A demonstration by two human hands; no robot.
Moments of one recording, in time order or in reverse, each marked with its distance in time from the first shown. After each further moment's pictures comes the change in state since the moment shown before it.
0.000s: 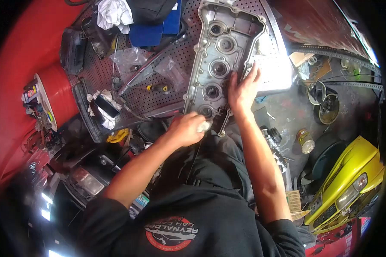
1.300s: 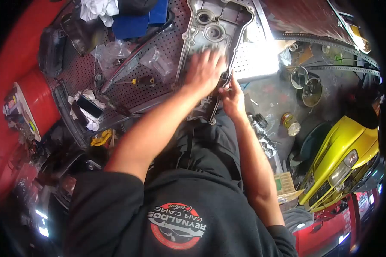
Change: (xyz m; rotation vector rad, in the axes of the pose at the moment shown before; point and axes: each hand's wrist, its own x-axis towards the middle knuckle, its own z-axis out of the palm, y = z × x) left_hand 0.136 0.024 -0.002 0.462 0.710 0.341; right_hand -0.064 0.036 -0.032 0.358 -0.483 0.363
